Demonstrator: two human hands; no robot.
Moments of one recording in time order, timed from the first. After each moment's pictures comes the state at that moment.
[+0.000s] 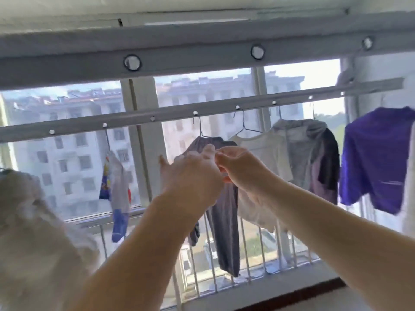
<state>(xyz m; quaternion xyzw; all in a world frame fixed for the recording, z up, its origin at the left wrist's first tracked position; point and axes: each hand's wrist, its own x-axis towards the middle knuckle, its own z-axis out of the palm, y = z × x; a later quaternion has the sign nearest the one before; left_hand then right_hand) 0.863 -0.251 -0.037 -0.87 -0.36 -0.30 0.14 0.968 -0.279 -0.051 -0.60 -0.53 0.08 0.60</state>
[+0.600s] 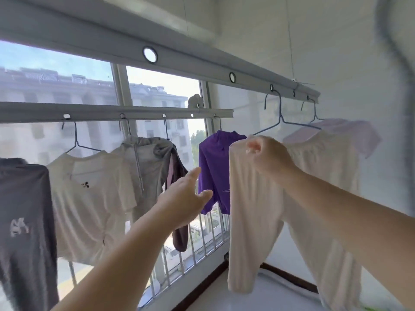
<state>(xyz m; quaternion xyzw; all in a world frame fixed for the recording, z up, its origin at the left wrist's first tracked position) 1.148 -0.372 -0.077 -0.96 -0.04 -0.22 -0.17 1.276 -0.533 -0.058 -0.83 -0.21 -0.31 0.41</state>
